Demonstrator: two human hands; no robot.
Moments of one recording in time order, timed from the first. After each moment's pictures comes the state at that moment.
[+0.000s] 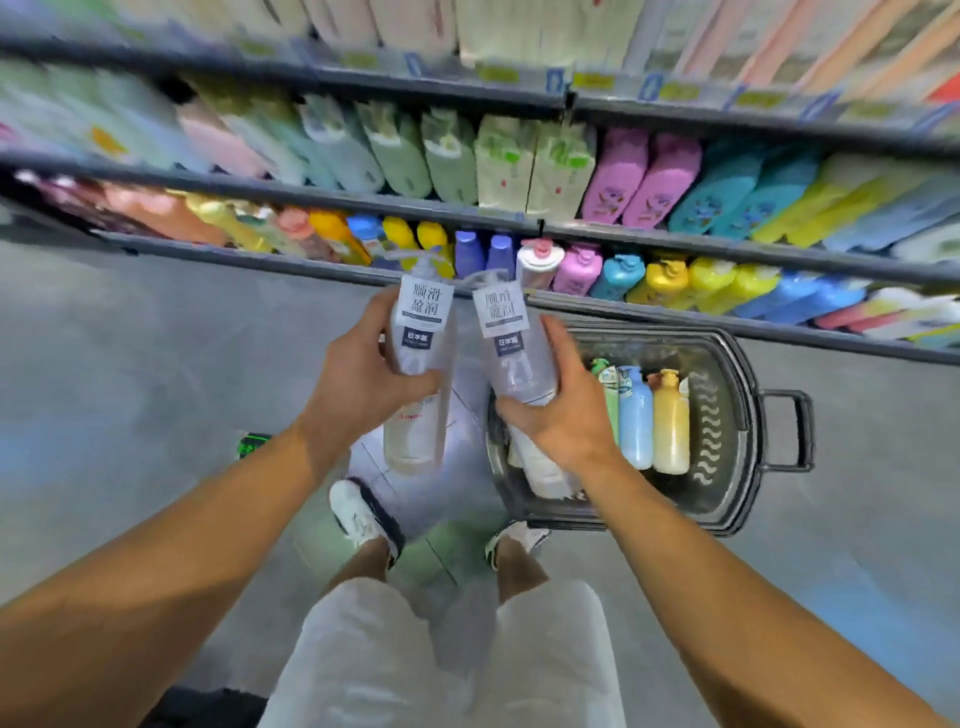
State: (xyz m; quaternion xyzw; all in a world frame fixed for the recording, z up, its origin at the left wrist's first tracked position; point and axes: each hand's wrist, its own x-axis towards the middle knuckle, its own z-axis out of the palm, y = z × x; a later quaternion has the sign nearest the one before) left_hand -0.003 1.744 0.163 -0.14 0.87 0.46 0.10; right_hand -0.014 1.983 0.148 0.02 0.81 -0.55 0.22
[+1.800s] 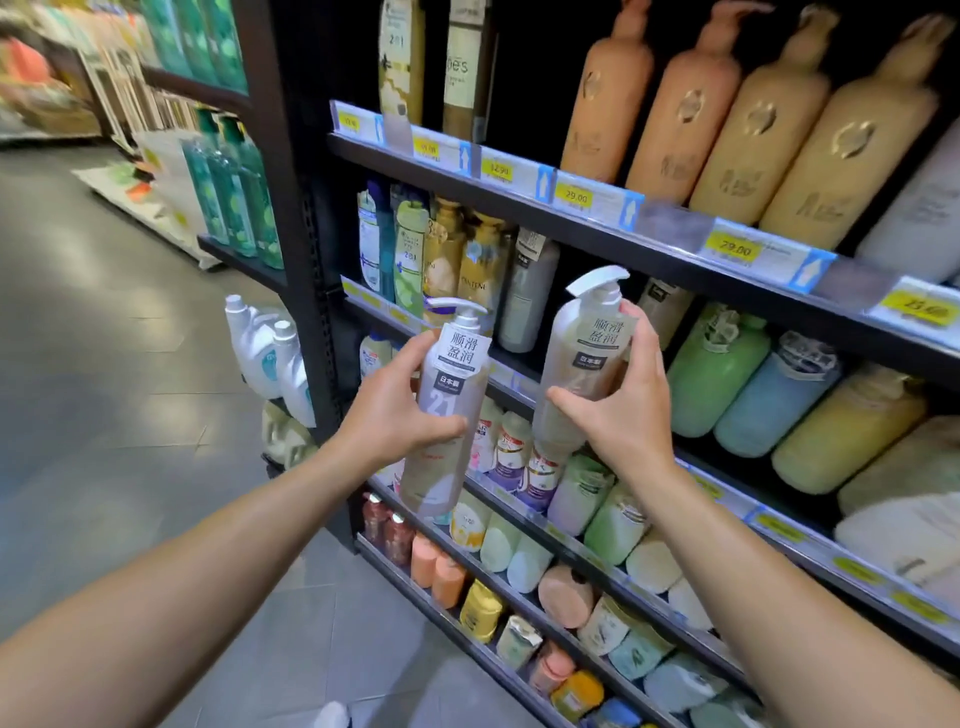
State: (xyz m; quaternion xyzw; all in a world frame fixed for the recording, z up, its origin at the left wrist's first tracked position) left_hand -0.088 1.090 0.497 -0.17 0.84 0.44 -0.26; right_hand -0.243 1.290 0.516 -0.35 0.78 -0.50 -0.15
